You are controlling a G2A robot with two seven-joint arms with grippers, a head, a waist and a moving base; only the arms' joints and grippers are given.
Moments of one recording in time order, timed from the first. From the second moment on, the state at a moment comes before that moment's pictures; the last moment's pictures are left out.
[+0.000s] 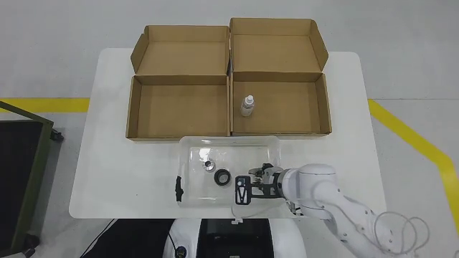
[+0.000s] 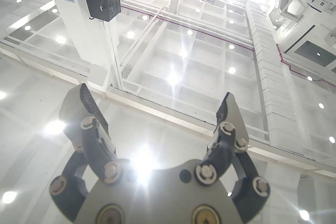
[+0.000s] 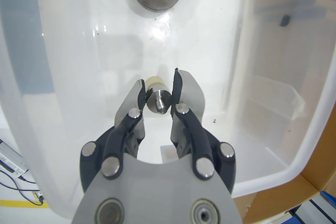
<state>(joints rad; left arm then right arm) -0.17 -0.33 -0.48 -1.21 3.07 0.34 0.06 -1.20 -1.05 0.88 -2.01 -1.37 -0.80 1.02</state>
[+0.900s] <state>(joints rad) -0.17 -0.33 -0.48 -1.21 3.07 0.34 0.06 -1.22 -1.02 0.98 -2.08 -1.38 -0.63 0.65</state>
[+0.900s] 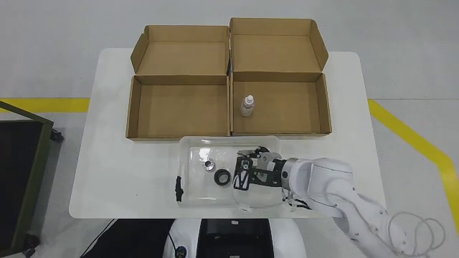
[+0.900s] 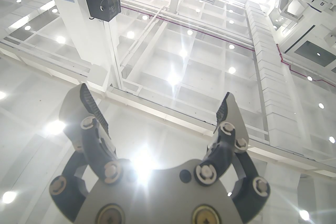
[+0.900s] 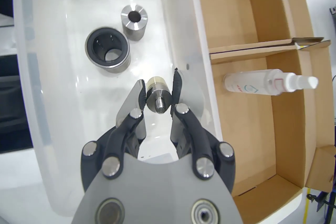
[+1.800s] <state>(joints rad) -0.17 -0.33 -0.48 -1.21 3.07 0.34 0.06 -1.16 -1.06 1.03 -2.05 -1.26 -0.51 -0.16</state>
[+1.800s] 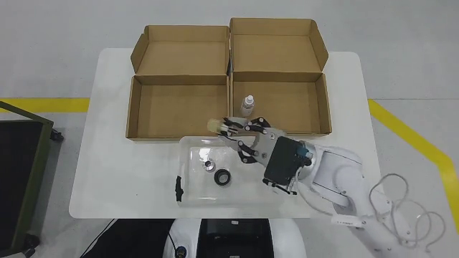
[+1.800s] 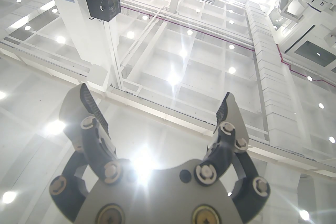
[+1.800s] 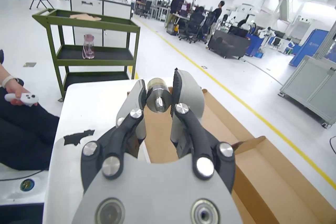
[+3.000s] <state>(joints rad) -0.17 -0.33 -0.48 -1.21 3.07 0.34 0.06 -1.16 -1.11 1.07 -2.01 -1.29 -0.42 -0.31</state>
